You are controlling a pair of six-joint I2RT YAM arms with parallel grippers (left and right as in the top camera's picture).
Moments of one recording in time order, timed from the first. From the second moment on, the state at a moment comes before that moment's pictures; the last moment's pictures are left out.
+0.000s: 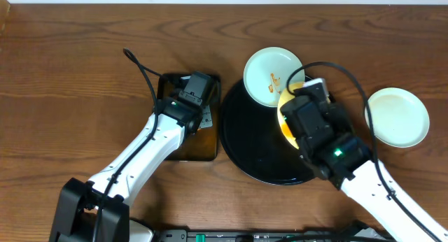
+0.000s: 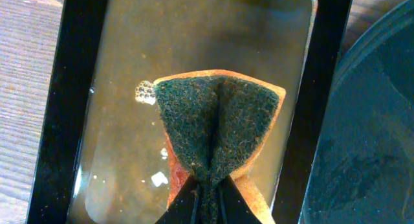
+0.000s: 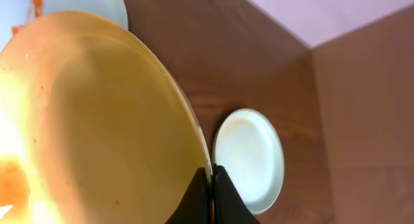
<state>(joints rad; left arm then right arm) -0.45 1.55 1.05 -0.71 -0.22 -0.59 0.63 1.21 0.96 -0.74 0.85 0.03</state>
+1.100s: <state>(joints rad) -0.45 1.55 1.05 -0.71 -0.22 -0.59 0.34 1.22 0.96 -0.68 0.78 0.18</state>
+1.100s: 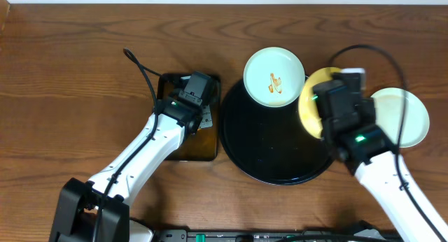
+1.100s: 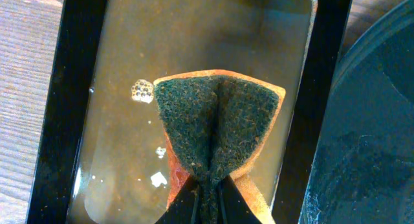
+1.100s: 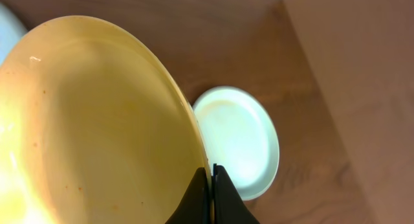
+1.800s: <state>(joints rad) -0.45 1.55 1.05 -0.71 -0.22 -0.59 -0.44 1.43 0.96 -0.51 0.24 0.37</state>
